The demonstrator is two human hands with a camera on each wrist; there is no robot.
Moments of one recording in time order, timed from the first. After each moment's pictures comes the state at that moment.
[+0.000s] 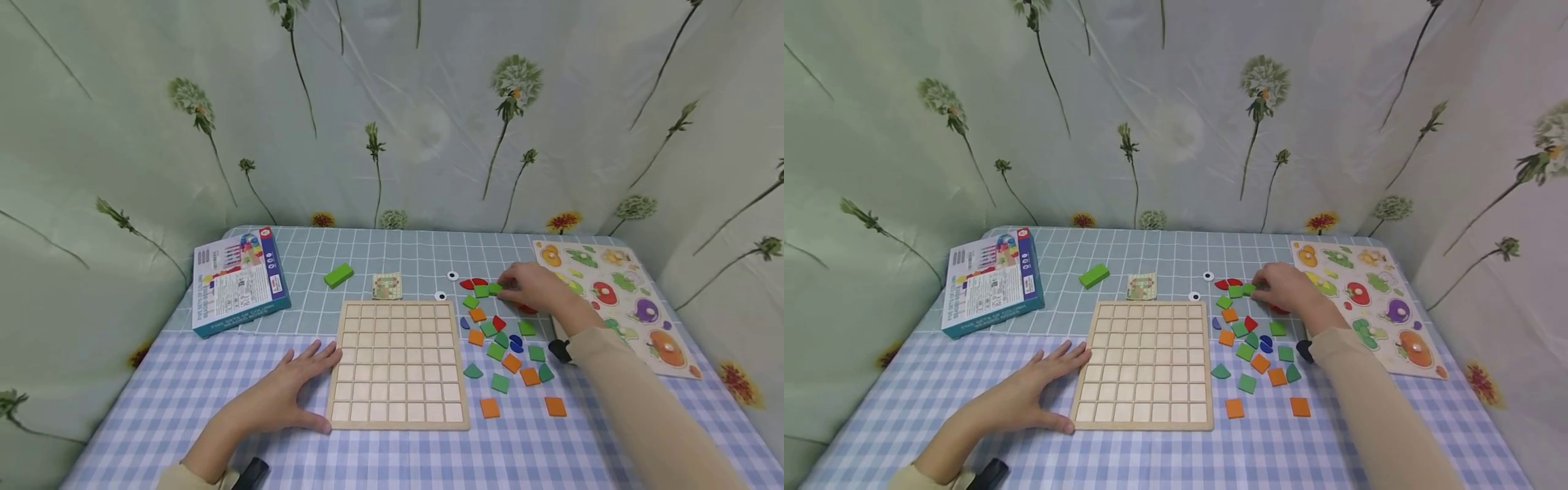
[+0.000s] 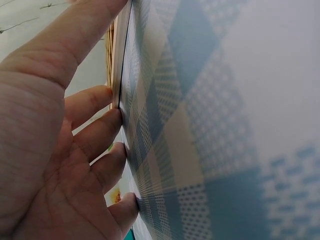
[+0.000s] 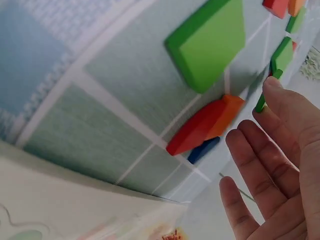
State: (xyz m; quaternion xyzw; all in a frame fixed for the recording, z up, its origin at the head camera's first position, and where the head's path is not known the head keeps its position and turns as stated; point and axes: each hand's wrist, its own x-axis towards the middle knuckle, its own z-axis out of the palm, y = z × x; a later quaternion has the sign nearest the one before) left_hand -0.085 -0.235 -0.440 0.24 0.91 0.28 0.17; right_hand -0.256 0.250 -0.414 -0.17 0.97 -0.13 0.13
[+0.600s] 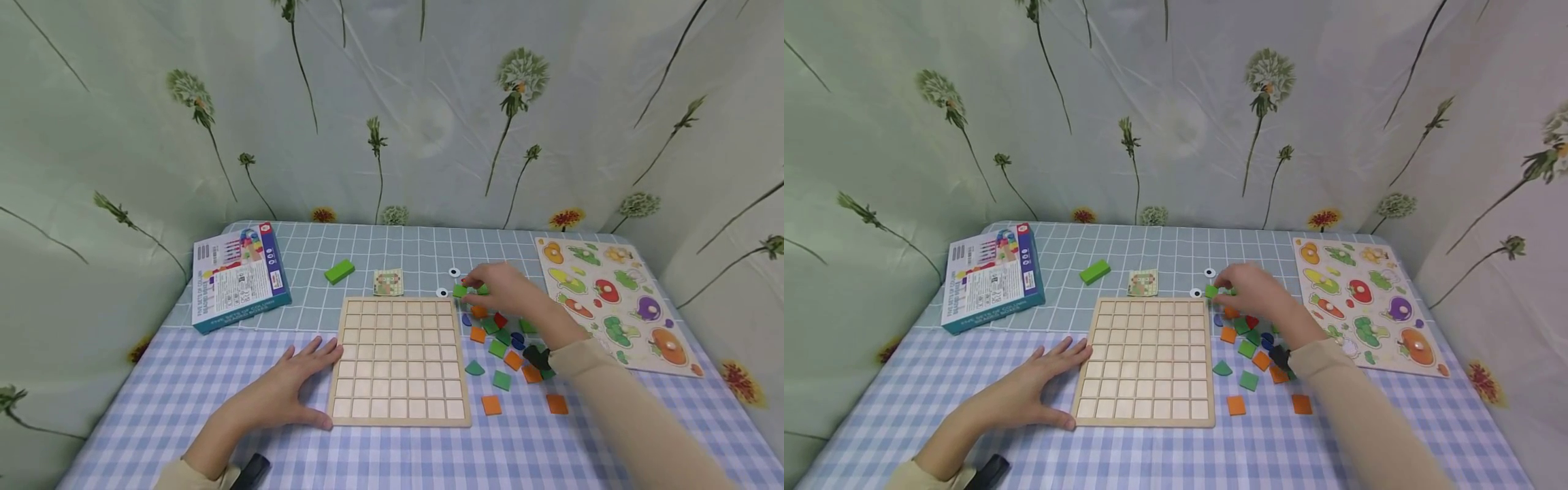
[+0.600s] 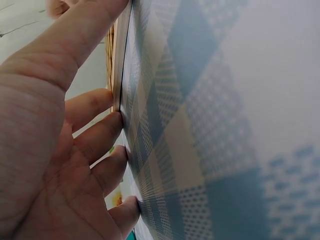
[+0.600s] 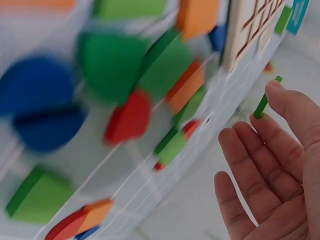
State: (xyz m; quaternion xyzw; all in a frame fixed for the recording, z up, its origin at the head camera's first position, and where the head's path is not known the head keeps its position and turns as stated) left_hand -0.087 -0.234 -0.440 0.23 0.92 0.27 0.17; right_hand -0.229 0.191 -0.400 -0.26 0.95 -0.17 0.07
